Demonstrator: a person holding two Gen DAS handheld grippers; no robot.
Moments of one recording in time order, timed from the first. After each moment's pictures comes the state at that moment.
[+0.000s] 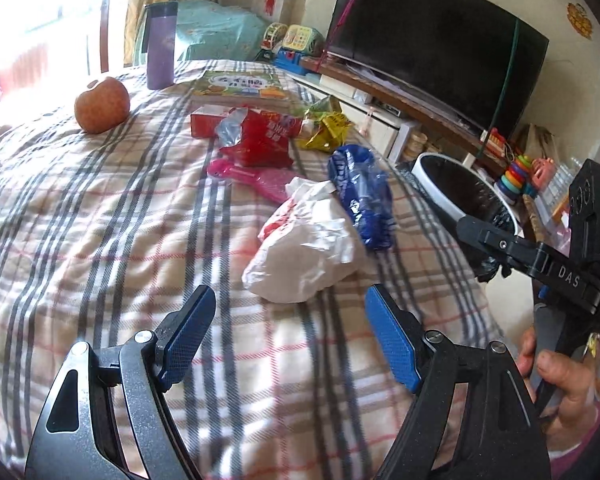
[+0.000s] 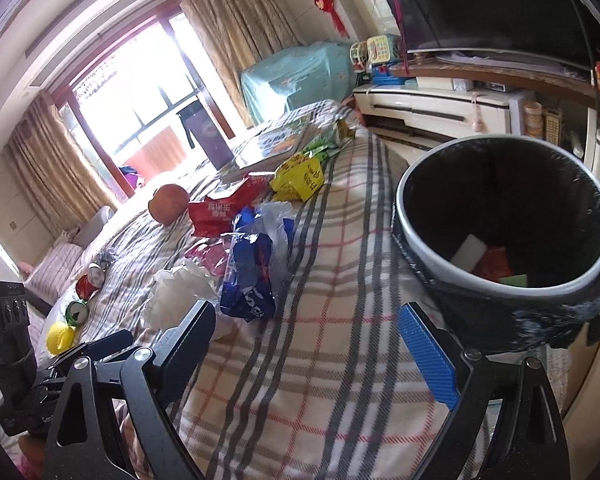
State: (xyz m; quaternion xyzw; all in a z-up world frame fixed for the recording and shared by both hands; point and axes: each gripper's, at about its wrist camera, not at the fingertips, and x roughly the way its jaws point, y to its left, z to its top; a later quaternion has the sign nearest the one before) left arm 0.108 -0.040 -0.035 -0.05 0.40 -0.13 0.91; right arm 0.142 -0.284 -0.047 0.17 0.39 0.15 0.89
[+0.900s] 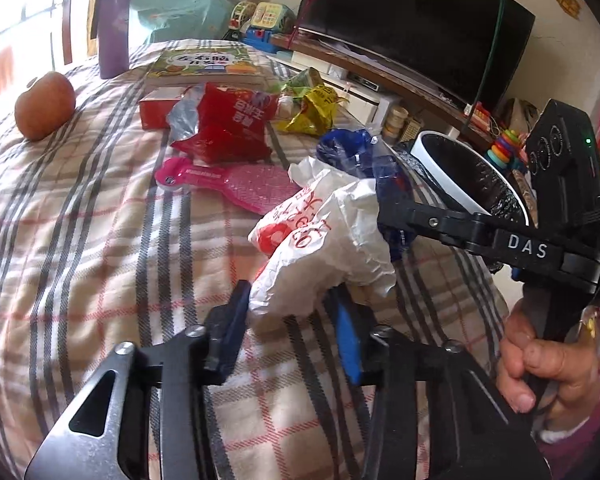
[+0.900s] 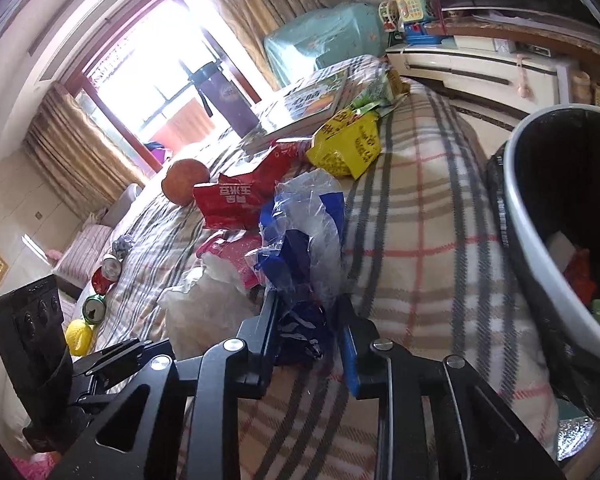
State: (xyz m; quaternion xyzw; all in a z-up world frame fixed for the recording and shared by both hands) left arm 0.159 -0.057 -0.059 -0.02 0.42 -0.19 0.89; right arm 0.198 -0.252 -0.073 0.19 0.43 0.21 0.85
